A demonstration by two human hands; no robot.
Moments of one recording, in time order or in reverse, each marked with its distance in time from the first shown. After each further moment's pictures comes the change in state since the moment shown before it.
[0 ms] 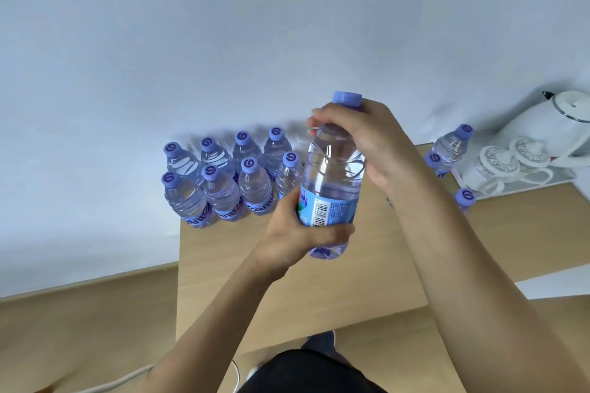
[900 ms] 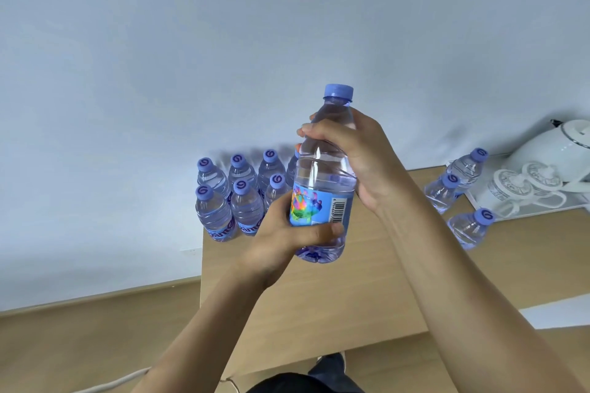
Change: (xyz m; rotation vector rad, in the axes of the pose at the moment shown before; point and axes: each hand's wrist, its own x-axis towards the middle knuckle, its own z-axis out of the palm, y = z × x) left_hand -0.038 0.036 -0.048 -0.184 -0.032 0.112; right_hand -0.019 -0.019 0.067 0.178 -0.082 -0.093
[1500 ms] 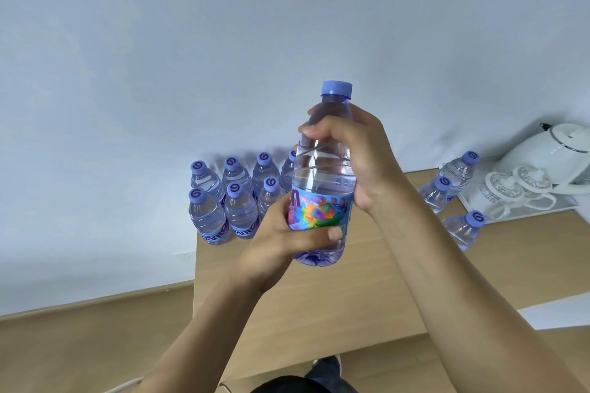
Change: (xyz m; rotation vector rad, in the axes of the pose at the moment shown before) left_hand 0.000 0.004 0.011 0.002 -0.026 0.008; right_hand -0.004 -0.009 -0.003 0.114 -0.045 -0.034
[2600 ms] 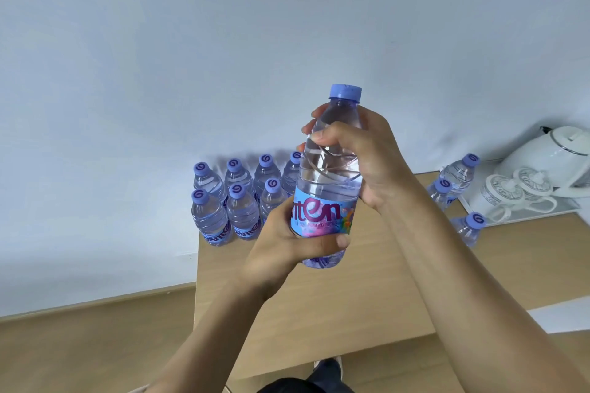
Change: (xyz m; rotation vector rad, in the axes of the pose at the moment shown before) left_hand -0.010 0.003 0.009 0.106 0.071 0.006; right_hand -0.003 -0.006 -0.008 -0.064 -0.027 -0.029
